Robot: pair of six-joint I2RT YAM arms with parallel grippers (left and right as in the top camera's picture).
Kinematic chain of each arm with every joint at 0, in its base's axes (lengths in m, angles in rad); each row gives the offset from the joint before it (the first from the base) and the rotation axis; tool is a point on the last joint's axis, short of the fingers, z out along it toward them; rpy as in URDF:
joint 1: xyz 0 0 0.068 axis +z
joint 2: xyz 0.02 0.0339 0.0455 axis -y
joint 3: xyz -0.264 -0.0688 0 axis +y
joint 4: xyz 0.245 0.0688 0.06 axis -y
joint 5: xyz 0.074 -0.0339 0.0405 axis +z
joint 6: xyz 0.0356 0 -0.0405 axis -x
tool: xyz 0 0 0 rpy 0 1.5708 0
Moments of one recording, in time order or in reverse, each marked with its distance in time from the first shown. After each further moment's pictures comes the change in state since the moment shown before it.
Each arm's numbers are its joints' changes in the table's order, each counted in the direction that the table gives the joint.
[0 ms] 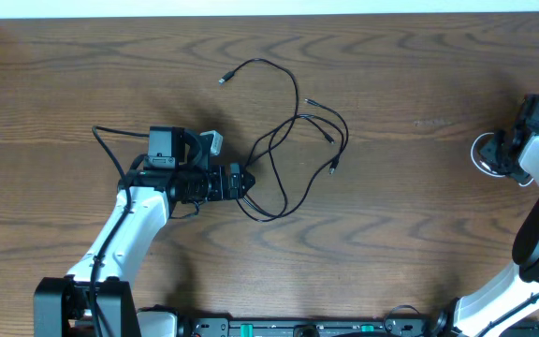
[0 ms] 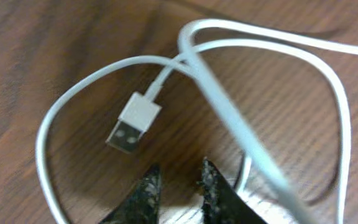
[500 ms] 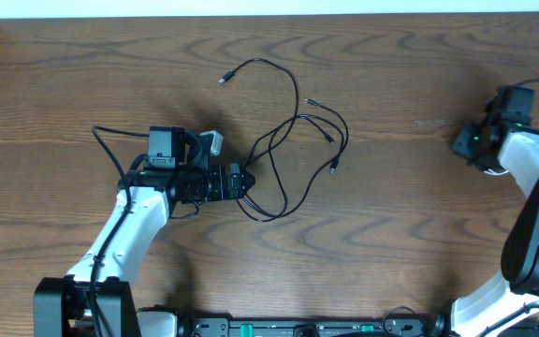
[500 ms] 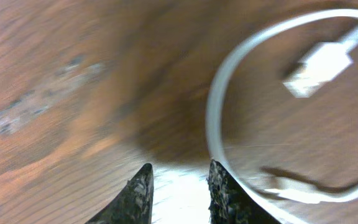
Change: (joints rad) left arm 0.000 0.000 0.000 0.000 0.000 0.000; right arm 0.147 0.075 0.014 -0.049 0.149 0.040
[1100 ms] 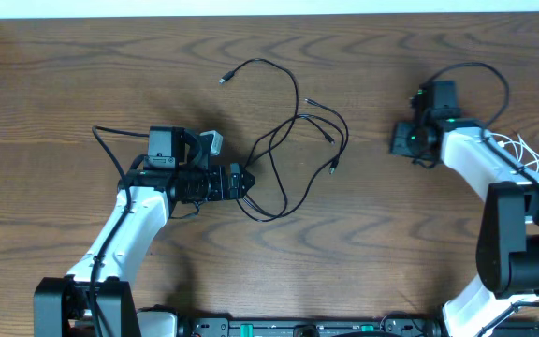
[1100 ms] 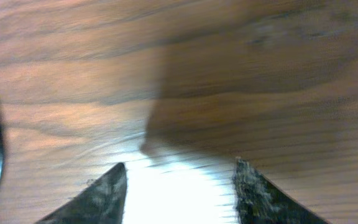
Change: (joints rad) left arm 0.000 0.000 0.000 0.000 0.000 0.000; right arm 0.329 0.000 0.002 -0.006 0.018 0.010
